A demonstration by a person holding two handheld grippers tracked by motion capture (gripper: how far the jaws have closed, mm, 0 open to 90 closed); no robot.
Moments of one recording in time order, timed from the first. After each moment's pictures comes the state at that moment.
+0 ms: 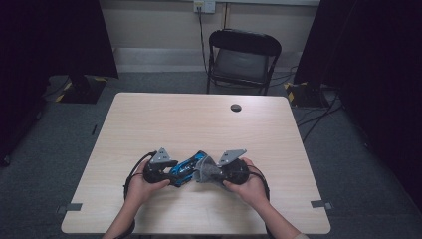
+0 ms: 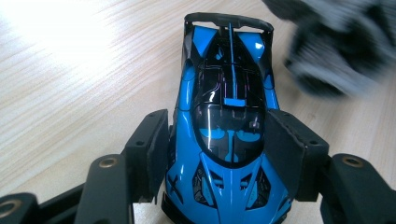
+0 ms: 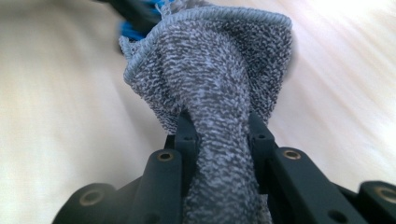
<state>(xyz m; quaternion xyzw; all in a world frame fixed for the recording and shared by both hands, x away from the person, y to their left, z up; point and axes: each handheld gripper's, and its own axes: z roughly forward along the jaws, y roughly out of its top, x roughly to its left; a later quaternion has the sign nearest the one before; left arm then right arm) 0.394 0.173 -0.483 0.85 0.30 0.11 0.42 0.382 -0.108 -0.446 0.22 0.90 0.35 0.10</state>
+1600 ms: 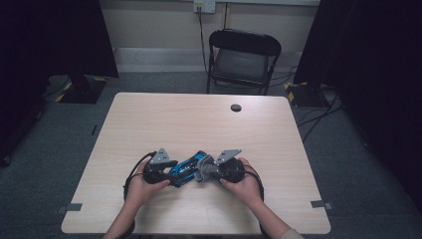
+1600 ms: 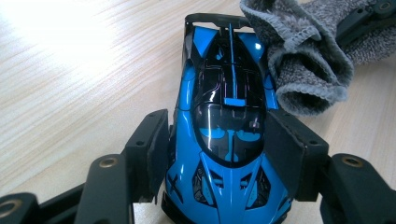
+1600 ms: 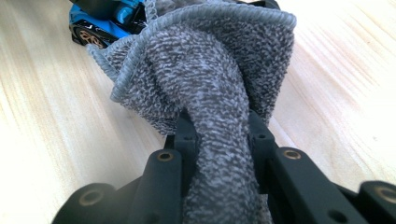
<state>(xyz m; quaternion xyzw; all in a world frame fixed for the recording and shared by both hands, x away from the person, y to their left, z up) 0.393 0.173 -0.484 0.84 0.30 0.11 0.43 0.399 -0.103 -0.469 0.25 0.90 0.33 0.12</state>
